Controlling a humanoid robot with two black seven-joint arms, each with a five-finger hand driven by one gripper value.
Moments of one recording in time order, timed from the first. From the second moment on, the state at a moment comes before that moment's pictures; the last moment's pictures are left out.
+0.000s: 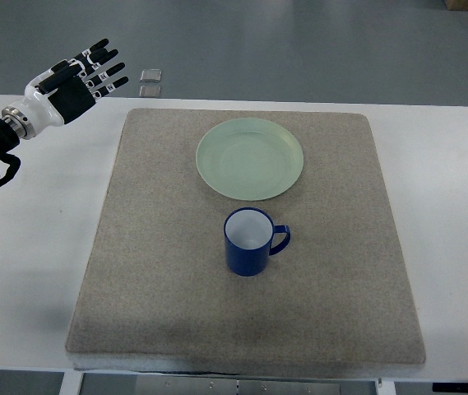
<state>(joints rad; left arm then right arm) -0.72 0.38 -1.20 -0.73 0.14 -0.45 0.26 0.00 0.00 0.03 0.11 -0.03 0.18 0.22</state>
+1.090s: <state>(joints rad) -0.68 0.41 -1.18 -0.81 0.33 -0.60 0.12 0.00 0.00 0.03 0.11 -0.03 0.18 0.22</state>
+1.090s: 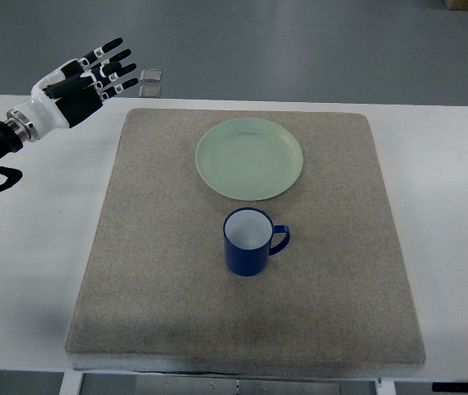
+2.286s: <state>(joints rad) -0.40 0.46 -0.96 -1.18 0.94 -0.61 -0.33 0.00 0.00 0.03 0.11 -0.03 0.18 0.22</state>
